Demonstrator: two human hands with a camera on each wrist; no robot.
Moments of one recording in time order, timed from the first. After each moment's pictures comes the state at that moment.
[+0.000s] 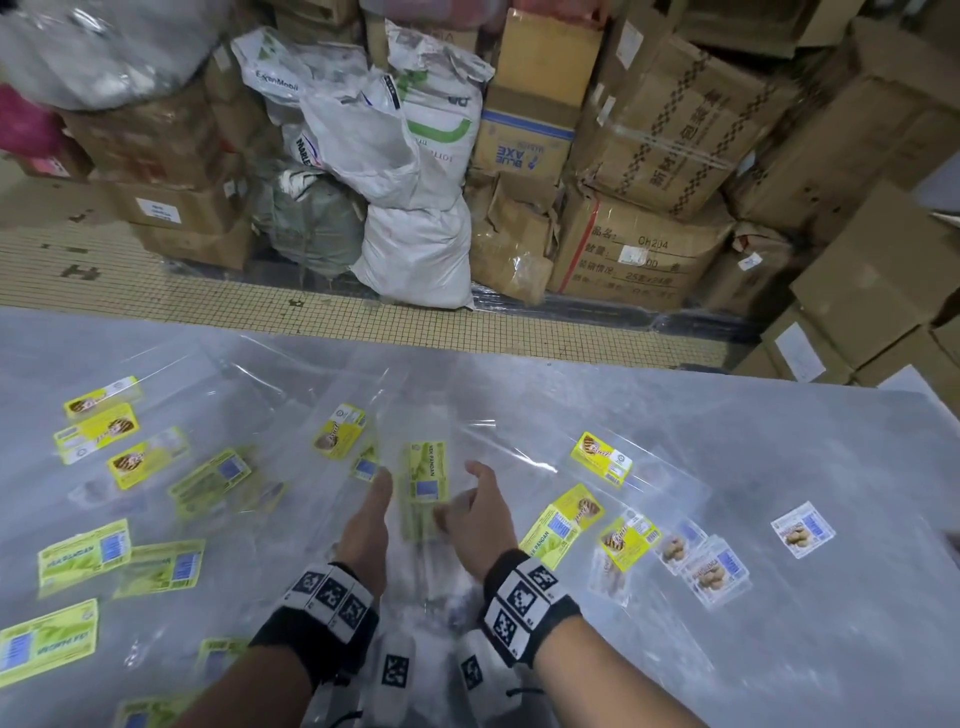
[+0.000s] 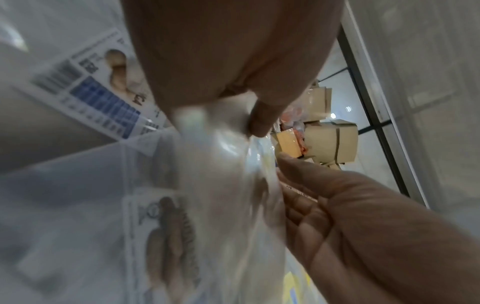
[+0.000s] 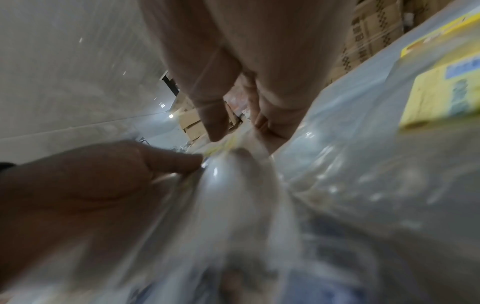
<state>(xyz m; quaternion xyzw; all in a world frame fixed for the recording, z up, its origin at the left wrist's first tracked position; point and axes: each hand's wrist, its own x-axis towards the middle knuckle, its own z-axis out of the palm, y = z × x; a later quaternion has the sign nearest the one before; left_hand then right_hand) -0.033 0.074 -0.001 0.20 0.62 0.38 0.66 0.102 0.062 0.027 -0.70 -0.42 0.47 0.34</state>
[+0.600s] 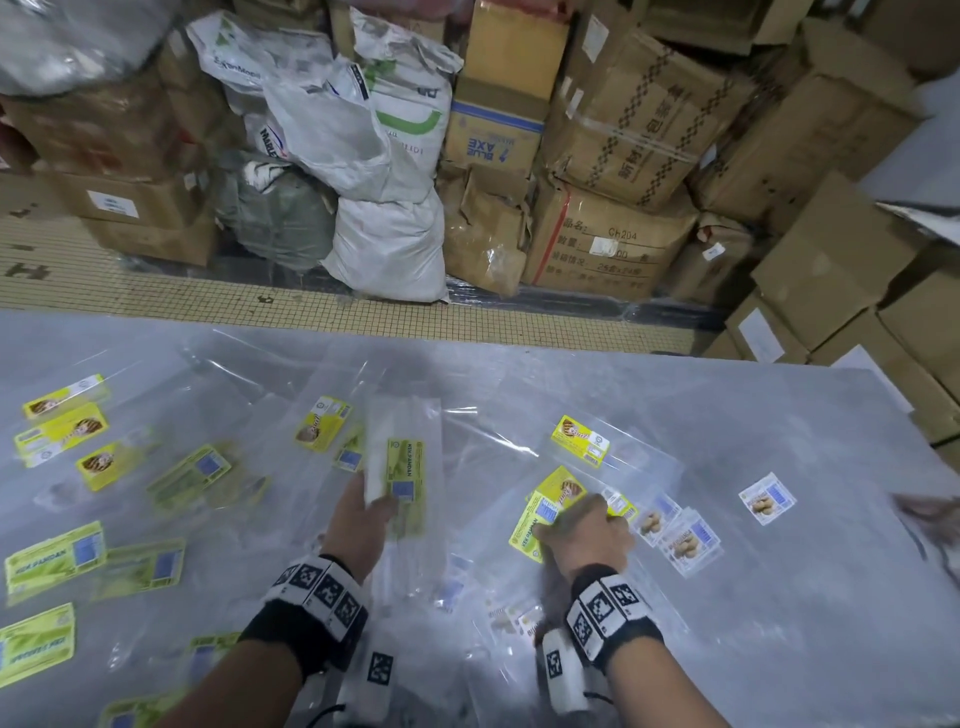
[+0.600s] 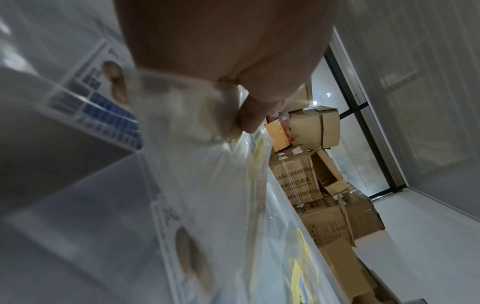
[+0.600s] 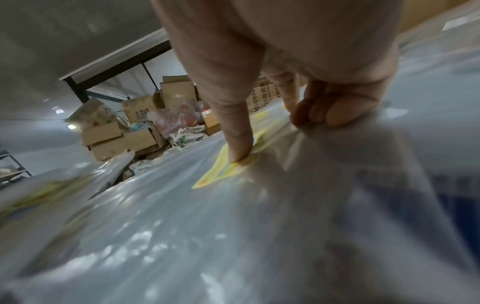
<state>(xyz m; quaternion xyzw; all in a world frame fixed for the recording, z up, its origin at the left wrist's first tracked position) -0.037 0.069 0.009 0.40 0.61 0.36 0.58 0.212 0.024 0.004 -0.92 -0.30 0.25 0.08</state>
